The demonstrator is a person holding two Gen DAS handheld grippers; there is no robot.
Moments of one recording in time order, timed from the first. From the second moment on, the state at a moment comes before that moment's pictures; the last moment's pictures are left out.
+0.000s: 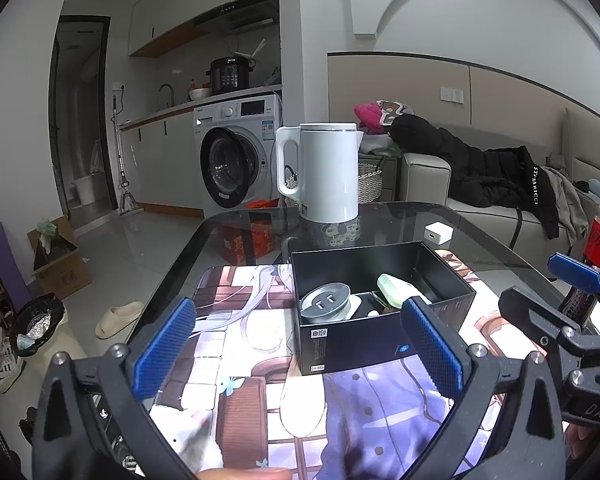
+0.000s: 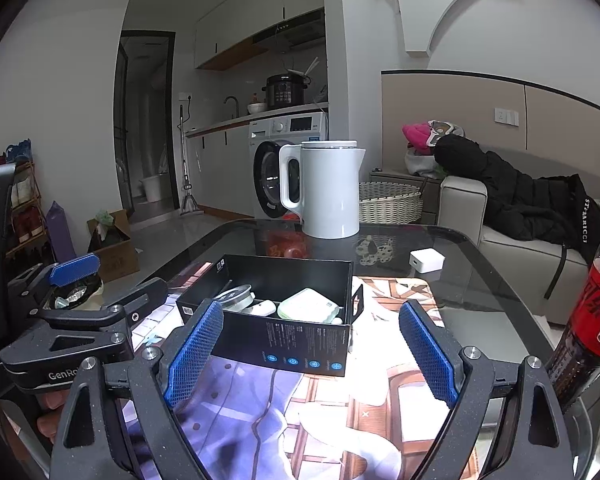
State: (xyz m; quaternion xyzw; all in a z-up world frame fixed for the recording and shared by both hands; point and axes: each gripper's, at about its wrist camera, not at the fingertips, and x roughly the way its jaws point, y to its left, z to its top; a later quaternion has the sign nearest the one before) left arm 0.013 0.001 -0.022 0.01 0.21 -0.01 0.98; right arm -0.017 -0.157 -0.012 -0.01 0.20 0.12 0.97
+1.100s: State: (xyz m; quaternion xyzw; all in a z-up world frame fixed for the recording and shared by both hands) left arm 0.013 -0.002 -0.023 0.01 0.21 -0.01 0.98; right arm -0.015 -0.155 -0.016 -0.02 0.20 0.13 0.97
